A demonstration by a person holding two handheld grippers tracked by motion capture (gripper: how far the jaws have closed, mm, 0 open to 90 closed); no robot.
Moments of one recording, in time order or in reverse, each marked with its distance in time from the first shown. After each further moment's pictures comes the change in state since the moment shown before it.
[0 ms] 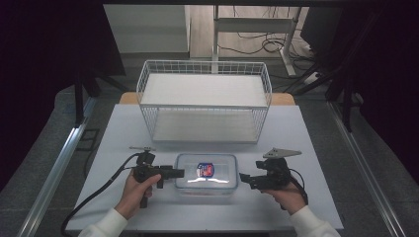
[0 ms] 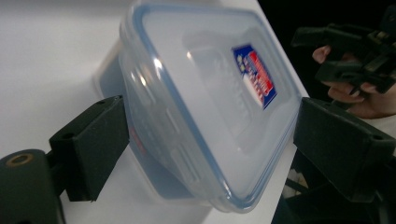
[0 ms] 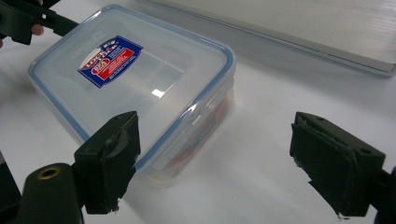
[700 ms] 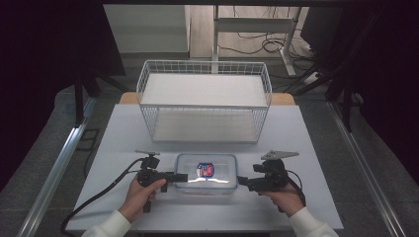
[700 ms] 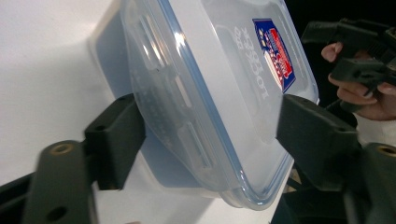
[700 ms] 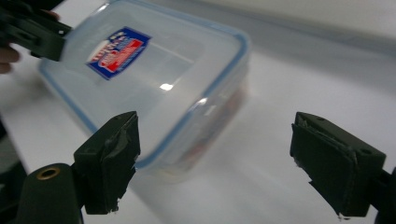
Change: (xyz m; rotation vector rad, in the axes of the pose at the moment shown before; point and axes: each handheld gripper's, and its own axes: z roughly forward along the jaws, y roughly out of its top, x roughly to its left) left arm 0.003 -0.009 0.011 0.045 0.023 -0.057; right arm 0.001 -0.005 0.007 0.026 0.048 0.042
